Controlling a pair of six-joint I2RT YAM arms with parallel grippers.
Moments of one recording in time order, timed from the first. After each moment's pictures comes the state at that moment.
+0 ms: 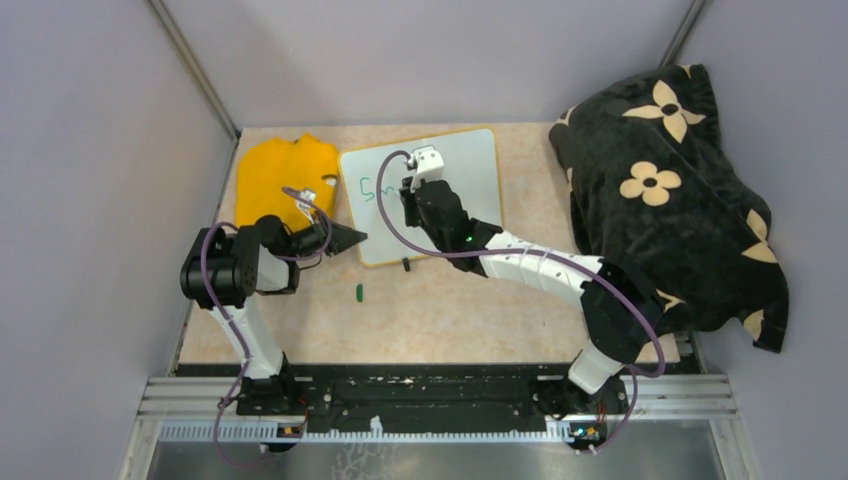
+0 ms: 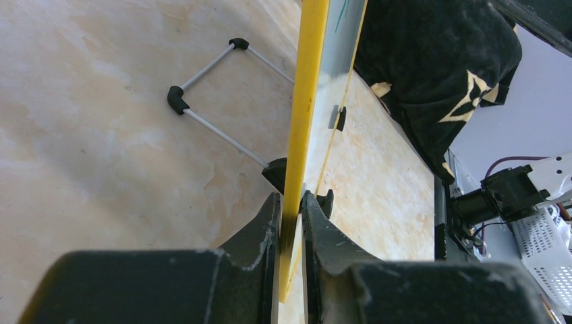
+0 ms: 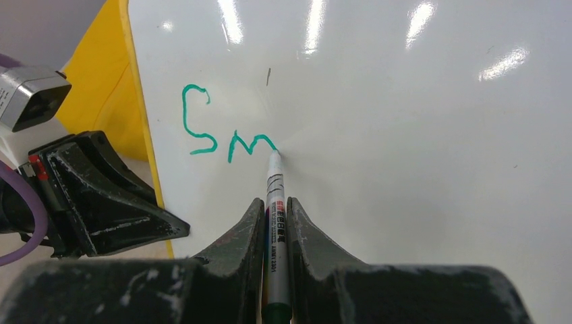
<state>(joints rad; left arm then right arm) 0.04 1.91 0.53 1.35 1.09 -0.66 0.89 1.62 1.18 0.19 0.42 0.22</state>
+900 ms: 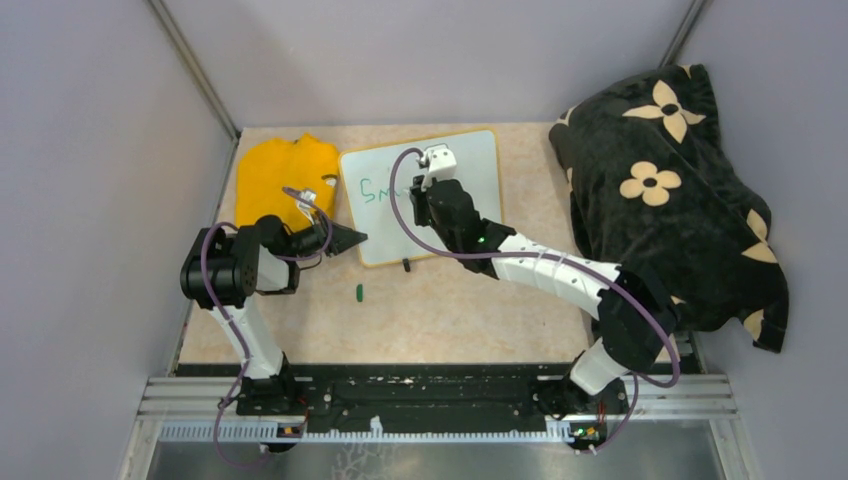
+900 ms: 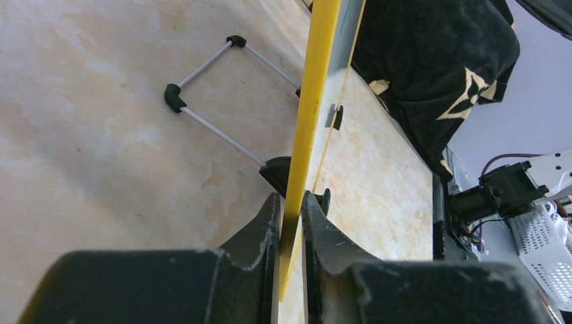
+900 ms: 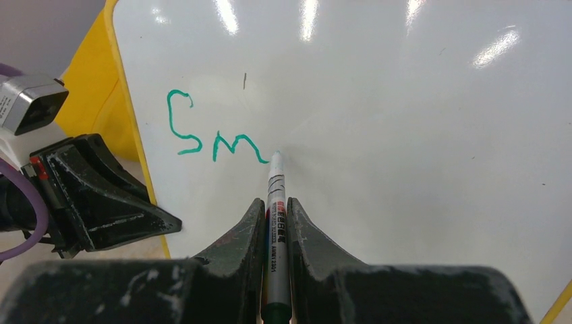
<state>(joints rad) 0.04 1.91 0.53 1.35 1.10 -0.66 0.87 1.55 1.13 0.16 0.41 0.24</state>
